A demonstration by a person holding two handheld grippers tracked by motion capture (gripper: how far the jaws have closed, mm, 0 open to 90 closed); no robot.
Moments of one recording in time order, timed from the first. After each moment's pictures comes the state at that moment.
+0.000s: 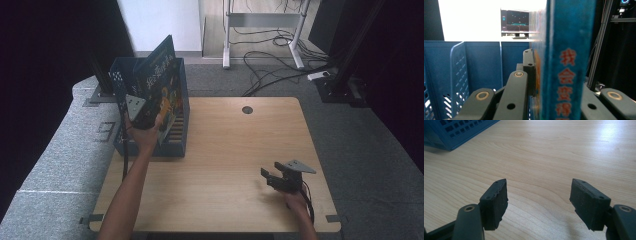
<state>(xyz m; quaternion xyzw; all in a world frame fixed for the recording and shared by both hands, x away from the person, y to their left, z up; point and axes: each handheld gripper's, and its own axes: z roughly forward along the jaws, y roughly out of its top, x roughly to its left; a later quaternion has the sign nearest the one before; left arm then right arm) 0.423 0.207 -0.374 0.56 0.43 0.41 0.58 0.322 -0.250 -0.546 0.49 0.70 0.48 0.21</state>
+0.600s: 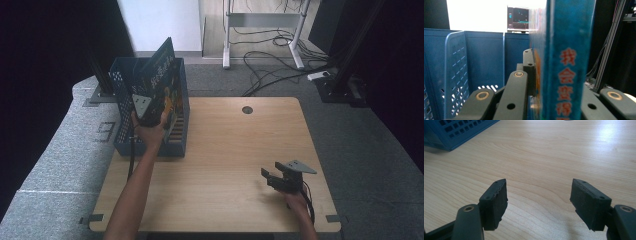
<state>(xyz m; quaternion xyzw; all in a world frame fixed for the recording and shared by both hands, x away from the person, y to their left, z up) 0.446 0.199 -0.393 0.55 0.45 0.42 0.57 0.320 -0.251 -0.545 0.49 0.70 0.48 0.21</state>
